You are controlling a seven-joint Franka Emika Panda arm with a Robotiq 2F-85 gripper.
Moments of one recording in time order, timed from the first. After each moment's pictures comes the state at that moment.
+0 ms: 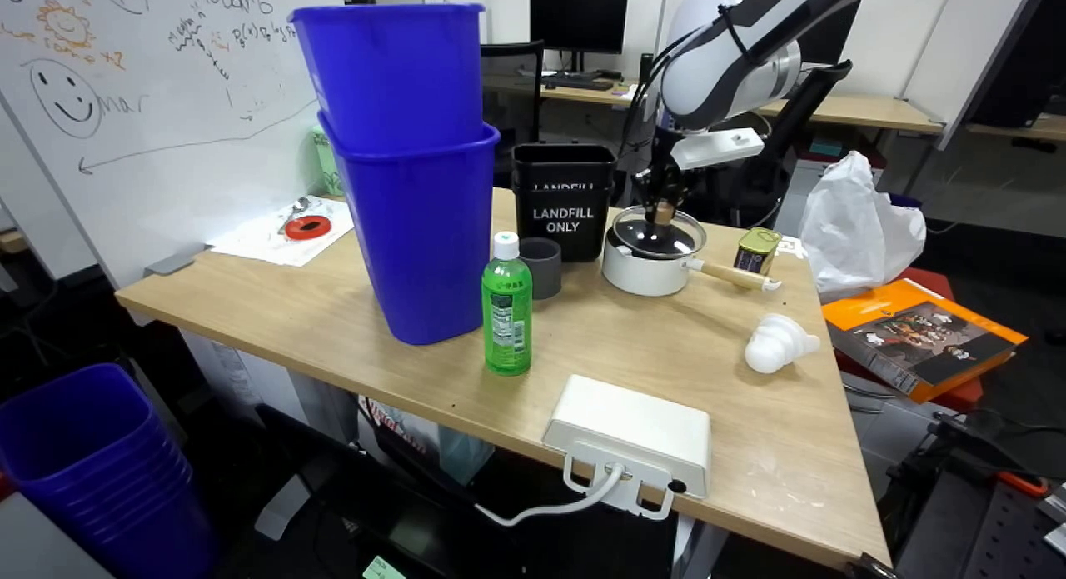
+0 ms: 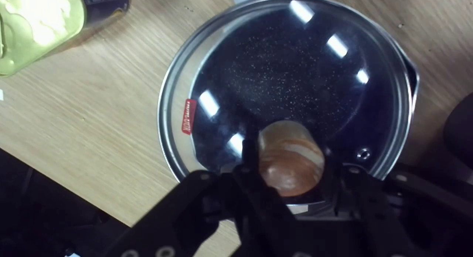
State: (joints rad) arm -0.02 0.56 -0.15 -1.81 -0.04 2.50 0.18
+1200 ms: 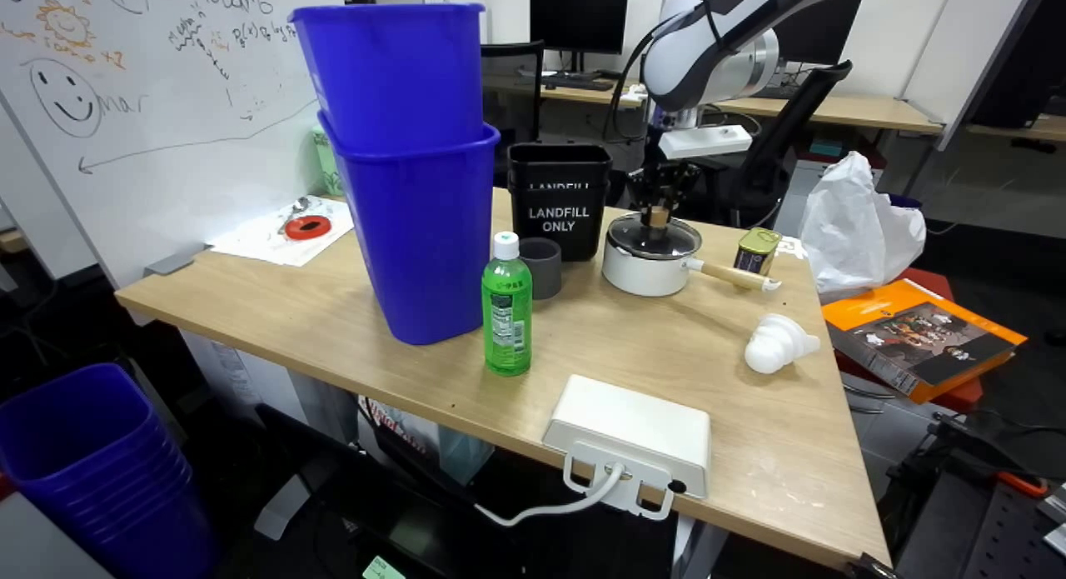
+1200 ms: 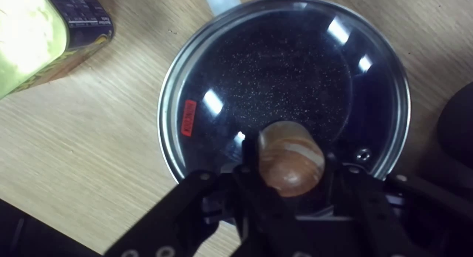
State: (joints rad) arm -0.07 0.64 -0.12 -1.64 0.04 2.30 0.19
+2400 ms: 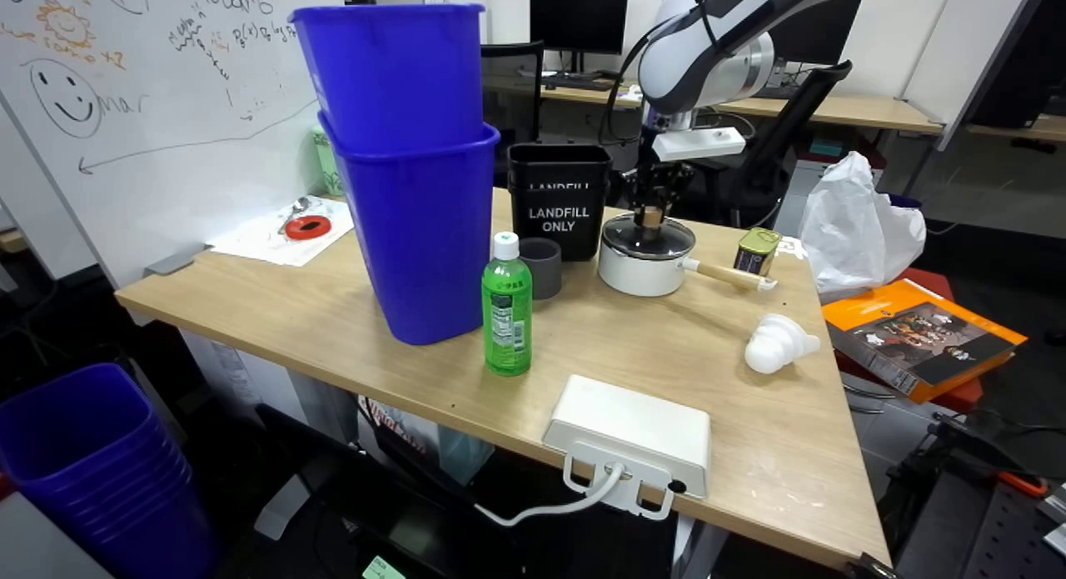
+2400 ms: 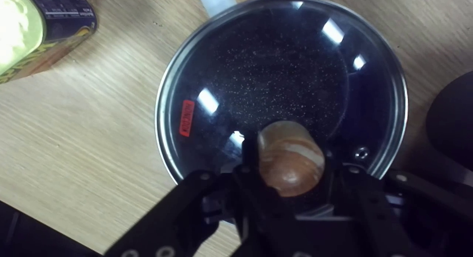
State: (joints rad) arm -0.06 0.64 -0.11 -1.64 0.04 2.33 0.20
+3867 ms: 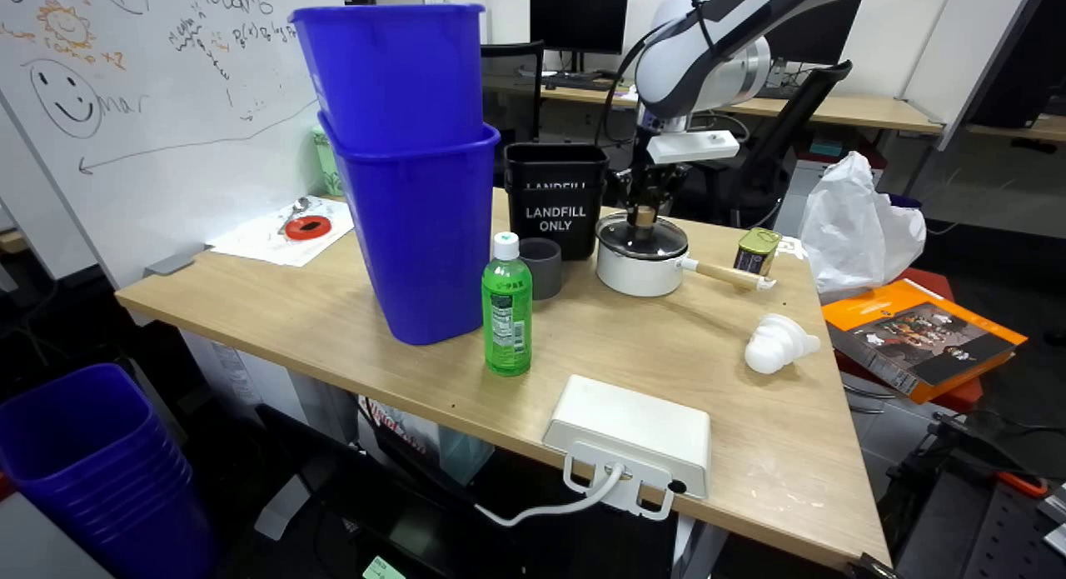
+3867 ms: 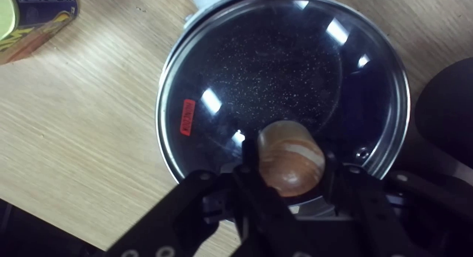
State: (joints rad) arm -0.05 0.65 -0.10 -1.65 0.03 2.38 0.20
